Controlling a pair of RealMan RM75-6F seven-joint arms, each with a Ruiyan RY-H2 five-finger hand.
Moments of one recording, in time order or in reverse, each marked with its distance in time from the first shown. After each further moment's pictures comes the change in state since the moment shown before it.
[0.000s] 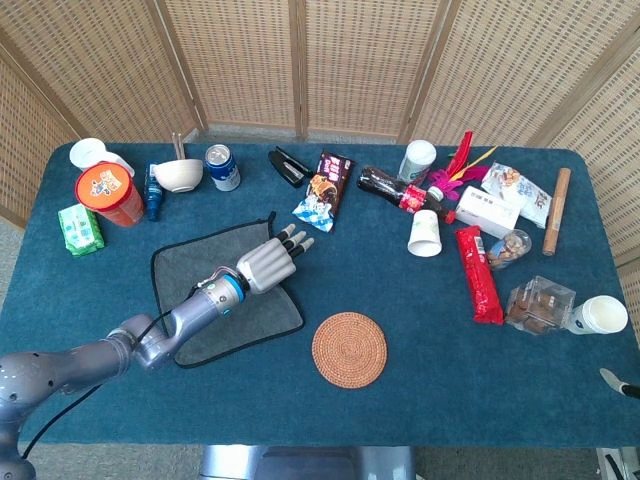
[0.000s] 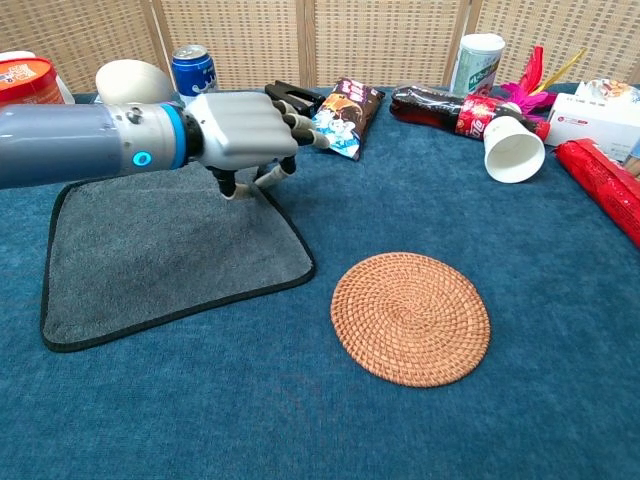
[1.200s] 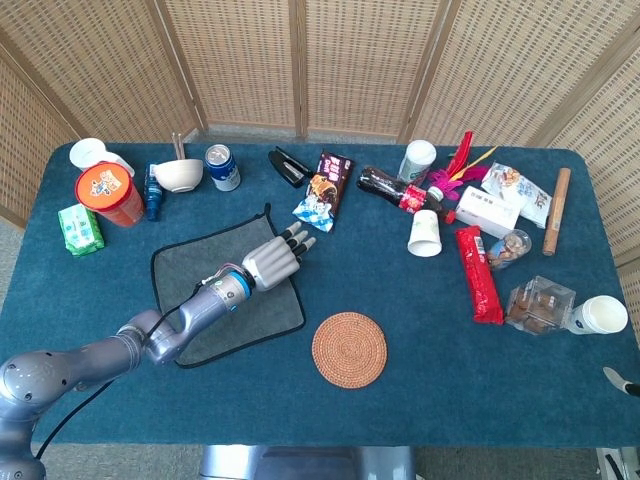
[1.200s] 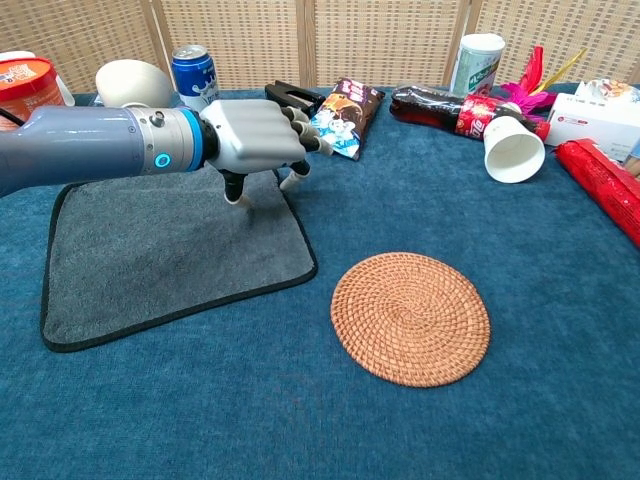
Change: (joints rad) left arm -0.035 -0.068 -0.032 0.100 -0.013 -0.082 -0.011; right arm 0.001 -0.001 0.005 0.006 0.012 0.001 0.004
